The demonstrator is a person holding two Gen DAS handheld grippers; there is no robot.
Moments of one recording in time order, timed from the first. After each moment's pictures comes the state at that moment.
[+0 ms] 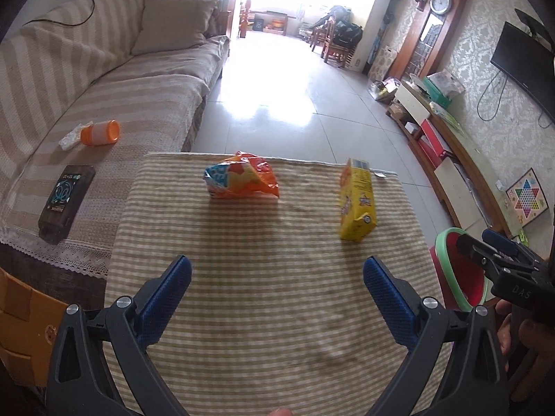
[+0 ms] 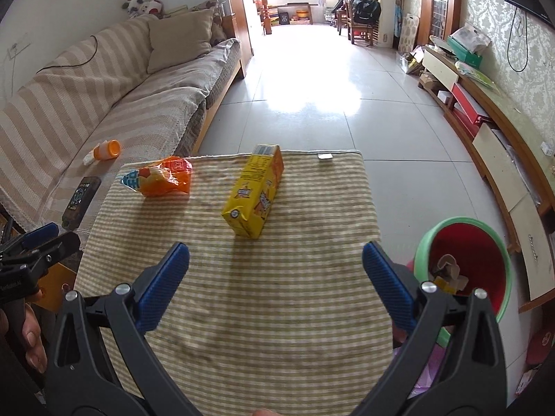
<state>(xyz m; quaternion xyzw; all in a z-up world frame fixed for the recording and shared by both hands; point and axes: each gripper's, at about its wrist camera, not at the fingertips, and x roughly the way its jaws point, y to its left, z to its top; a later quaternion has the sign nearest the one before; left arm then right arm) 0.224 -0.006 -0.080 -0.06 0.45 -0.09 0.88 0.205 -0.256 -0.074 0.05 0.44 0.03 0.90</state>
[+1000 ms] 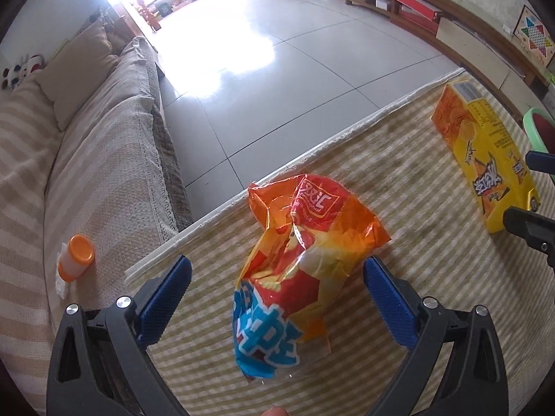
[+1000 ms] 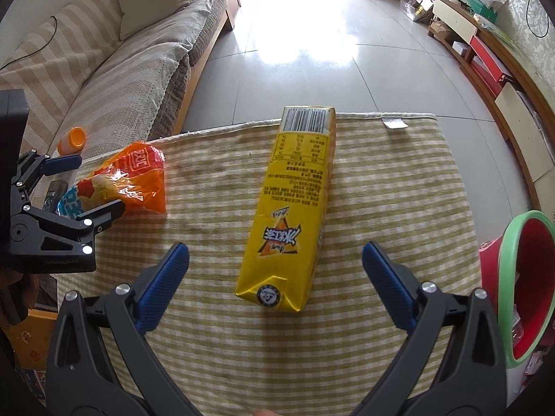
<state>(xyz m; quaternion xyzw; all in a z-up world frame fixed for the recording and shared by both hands) 0.420 -0.040 -0.178 0.25 0.52 -0.17 0.80 0.337 -0.210 -0.175 0.09 0.53 0.01 0.84</state>
